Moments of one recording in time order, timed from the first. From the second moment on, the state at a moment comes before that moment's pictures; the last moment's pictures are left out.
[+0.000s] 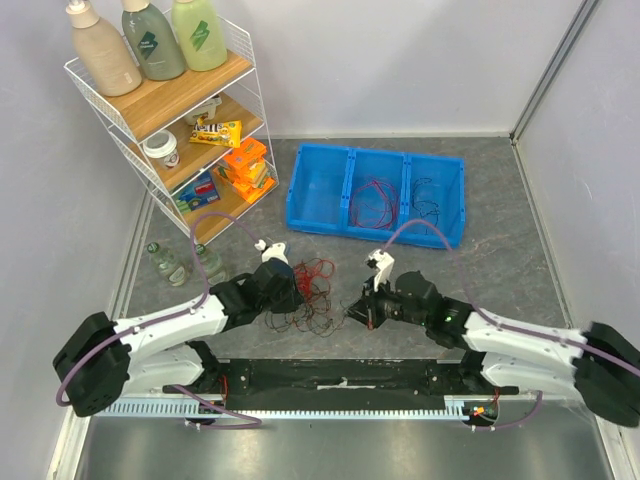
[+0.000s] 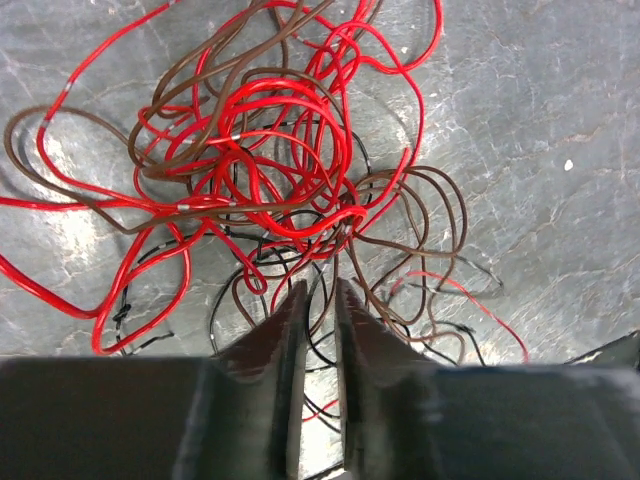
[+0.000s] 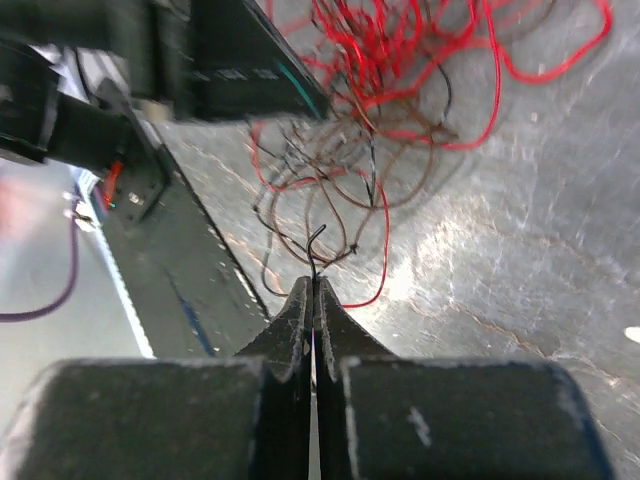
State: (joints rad) left arm -0.87 1.10 0.50 -0.25 -0.17 -0.83; right arm 0.97 1.07 0.33 0.28 -0.18 0.55
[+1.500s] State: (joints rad) left arm -0.87 0.95 0.82 -0.34 0.10 -0.61; right arm 0.97 0.86 0.55 -0.40 0.40 0.53
